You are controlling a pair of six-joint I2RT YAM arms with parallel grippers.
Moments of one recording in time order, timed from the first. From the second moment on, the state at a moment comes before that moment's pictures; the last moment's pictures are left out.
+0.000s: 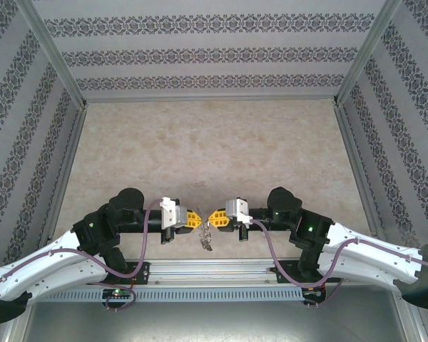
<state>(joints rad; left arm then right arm) -0.96 0.65 0.68 -0.33 0.44 0.24 1.08 0.77 0.58 0.03 -0.43 -0.21</state>
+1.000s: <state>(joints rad) -0.96 0.64 0.68 -0.33 0.43 0.25 1.08 0.78 0.58 0.02 -0.44 -0.21</state>
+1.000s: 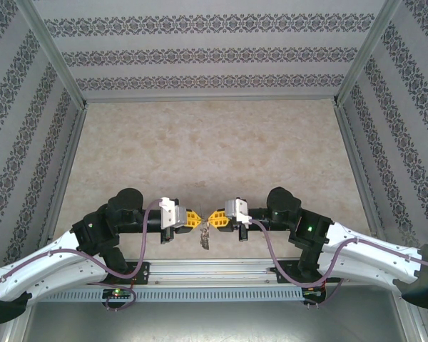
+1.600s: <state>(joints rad) -0.96 0.65 0.68 -0.33 0.43 0.25 1.08 0.77 0.58 0.04 -0.46 -0.21</state>
